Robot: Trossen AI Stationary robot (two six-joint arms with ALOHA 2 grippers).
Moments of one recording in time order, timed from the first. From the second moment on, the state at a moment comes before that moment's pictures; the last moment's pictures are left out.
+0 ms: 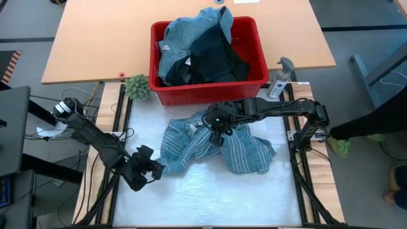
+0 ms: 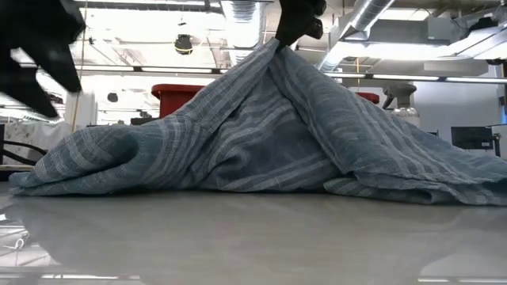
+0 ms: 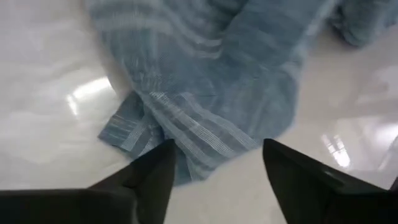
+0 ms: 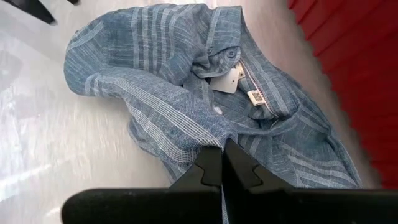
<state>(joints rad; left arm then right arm) -0.72 1.23 0.71 -0.61 -0.58 -1.80 0.00 1.74 1.76 -1.01 0.16 0.26</state>
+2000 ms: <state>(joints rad) -0.72 1.22 1.23 -1.32 -0.49 -1.99 0.11 1.74 1.76 -1.04 0.16 0.35</state>
